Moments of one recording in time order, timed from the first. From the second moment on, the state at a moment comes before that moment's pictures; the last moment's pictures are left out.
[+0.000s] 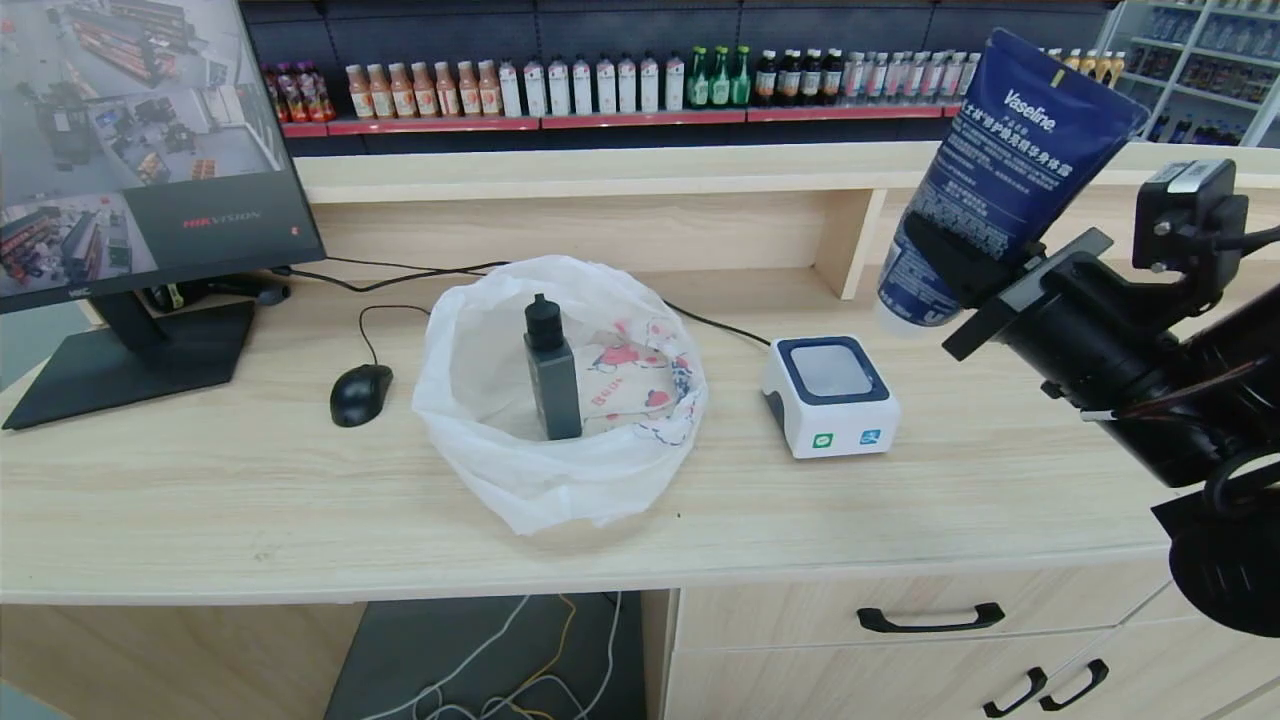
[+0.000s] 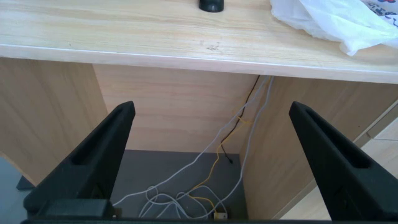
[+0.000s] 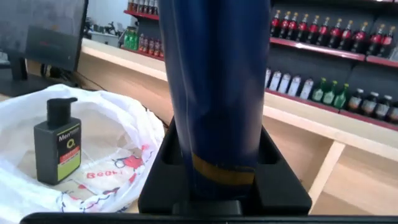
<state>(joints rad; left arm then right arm) 0.00 0.00 0.00 0.00 0.01 -0.01 0.28 1.73 -0.68 -1.57 0.32 -0.13</state>
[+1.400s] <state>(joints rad) 0.00 0.00 0.00 0.00 0.01 -0.01 0.28 1.76 -0.54 -1.57 0.10 -0.02</state>
